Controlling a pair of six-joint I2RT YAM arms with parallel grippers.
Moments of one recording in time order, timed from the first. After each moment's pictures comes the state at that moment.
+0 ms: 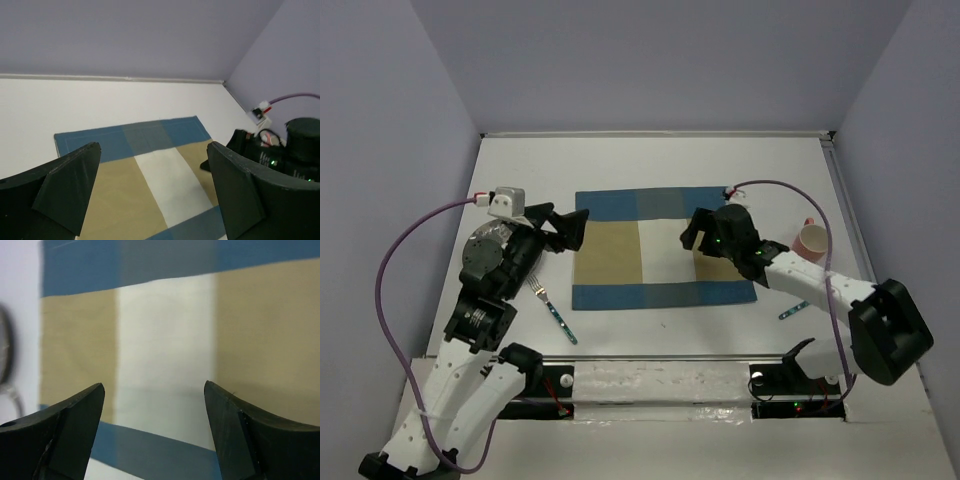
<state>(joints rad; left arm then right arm) -0.40 0.57 0.73 -0.09 0.03 -0.34 0.57 1.31 0.74 -0.05 0.18 0.68</state>
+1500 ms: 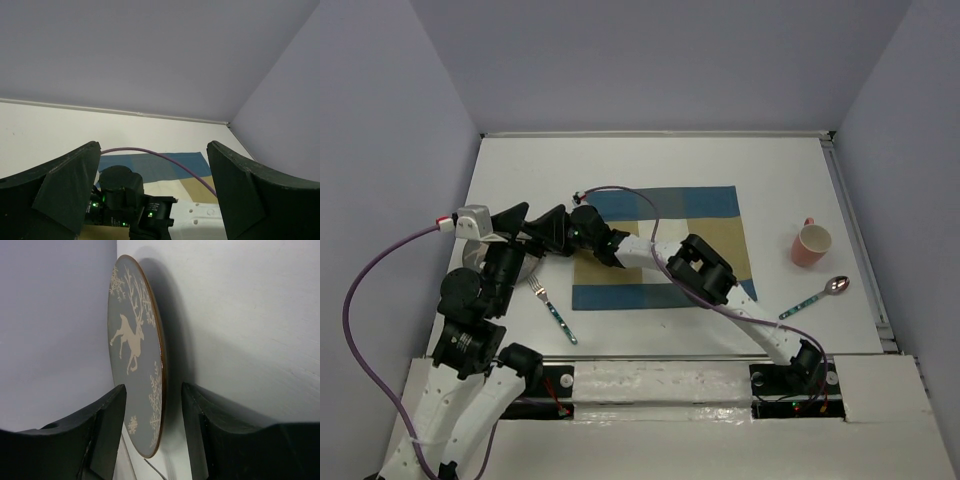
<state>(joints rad) -0.41 0.43 0.71 -0.04 -0.14 -0.36 0.96 2.70 2.10 0.30 -0.19 1.23</state>
